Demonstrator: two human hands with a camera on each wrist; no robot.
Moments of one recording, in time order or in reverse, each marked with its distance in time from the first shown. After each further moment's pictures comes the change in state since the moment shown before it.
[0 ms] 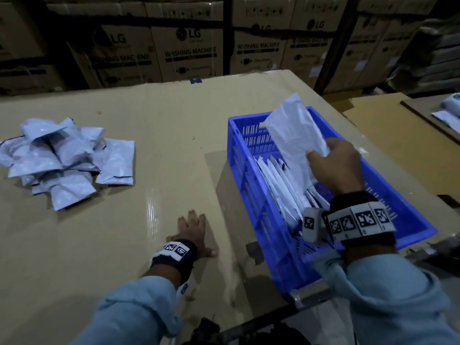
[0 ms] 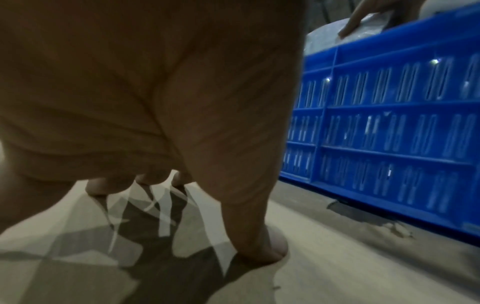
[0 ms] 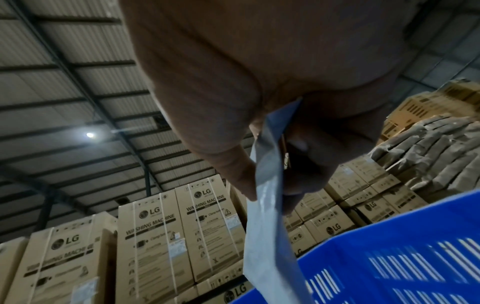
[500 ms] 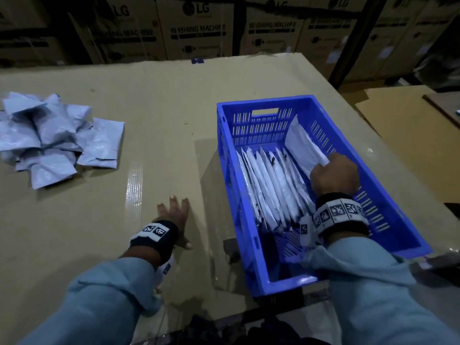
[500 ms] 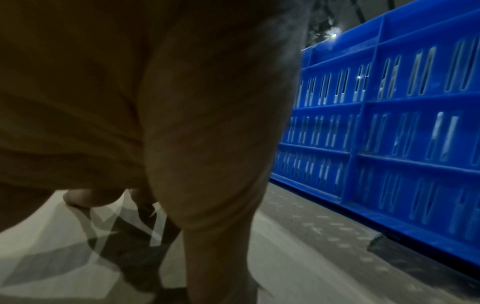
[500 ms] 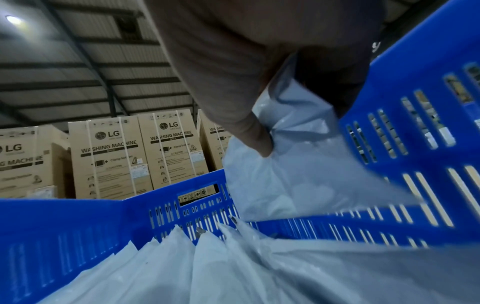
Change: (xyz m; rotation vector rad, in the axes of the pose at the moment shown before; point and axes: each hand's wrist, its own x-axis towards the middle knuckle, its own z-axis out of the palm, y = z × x) left_hand 0.008 0.024 -0.022 0.045 -0.098 -0.125; right_hand 0.056 0.100 0.039 -0.311 0.069 0.120
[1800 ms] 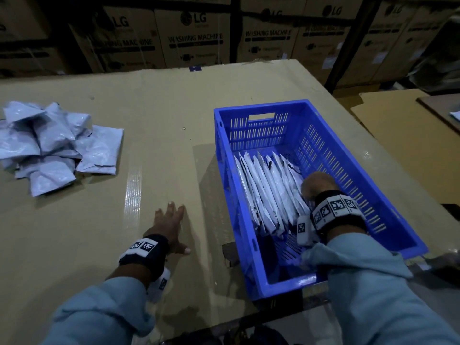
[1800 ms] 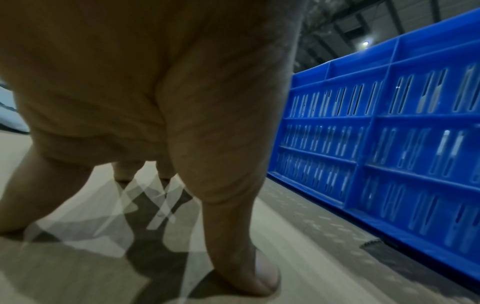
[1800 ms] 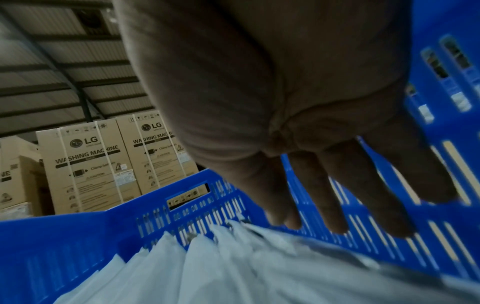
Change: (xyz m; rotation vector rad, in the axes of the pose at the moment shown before) left_hand -0.015 -0.015 0.008 -0.179 0.128 0.084; right_hand 0.030 0.017 0.045 -0.487 -0.604 -0.103
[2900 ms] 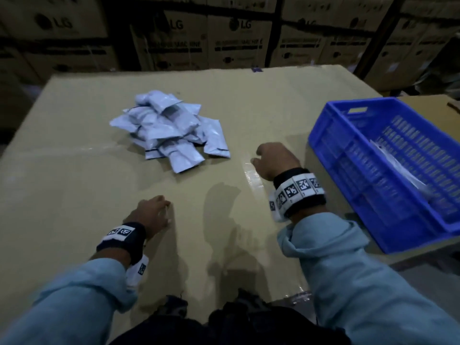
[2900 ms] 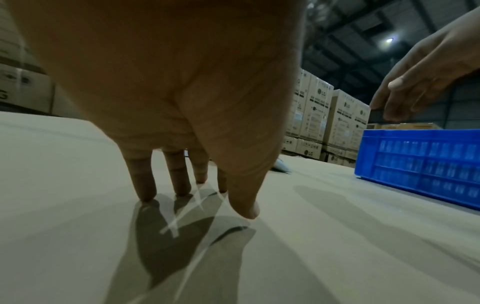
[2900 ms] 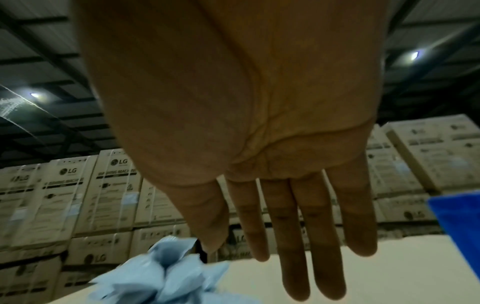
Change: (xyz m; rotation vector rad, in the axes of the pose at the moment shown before) left_hand -0.099 -0.454 -0.045 -0.119 0.169 0.040; right_hand -0.284 -0.456 0.019 0.096 0.211 -0.348
